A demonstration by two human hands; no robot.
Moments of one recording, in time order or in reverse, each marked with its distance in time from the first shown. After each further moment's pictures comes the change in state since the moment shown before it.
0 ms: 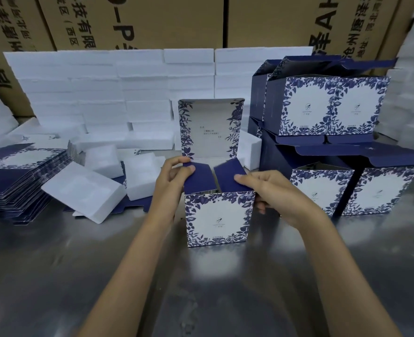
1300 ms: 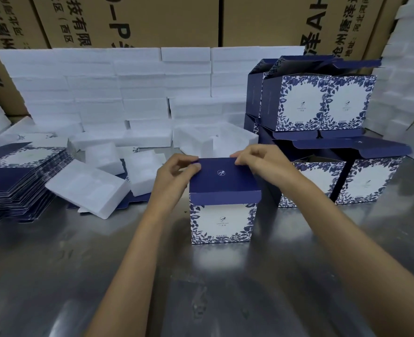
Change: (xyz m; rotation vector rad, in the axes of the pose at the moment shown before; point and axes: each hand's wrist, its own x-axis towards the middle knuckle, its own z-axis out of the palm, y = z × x) left_hand -0.009 0.021 -0.012 0.271 -0.105 0.063; right_hand 0.018 -0.025 0.002 -0.060 0.186 -0.138
